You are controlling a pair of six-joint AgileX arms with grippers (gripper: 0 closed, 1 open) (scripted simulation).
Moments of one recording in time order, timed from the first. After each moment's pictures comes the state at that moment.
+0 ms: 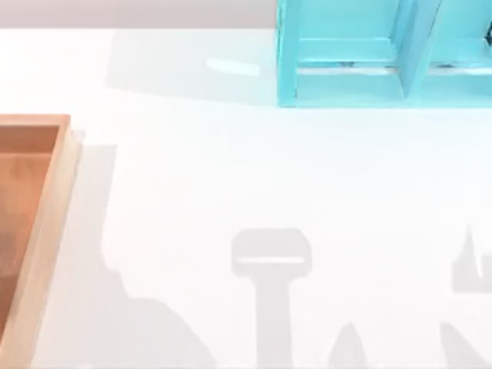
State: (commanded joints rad) left arm 0.34 1.69 1.03 -0.91 0.00 0.36; right arm 0.00 0.00 0.00 0.00 0.00 0.00
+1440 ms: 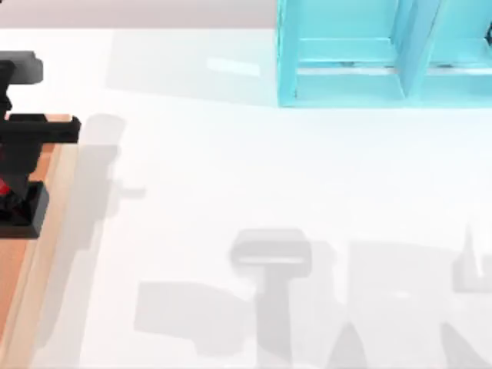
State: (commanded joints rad) left arm -0.18 1.58 1.49 -1.49 0.00 -0.16; right arm 0.00 0.00 0.00 0.00 0.00 0.00
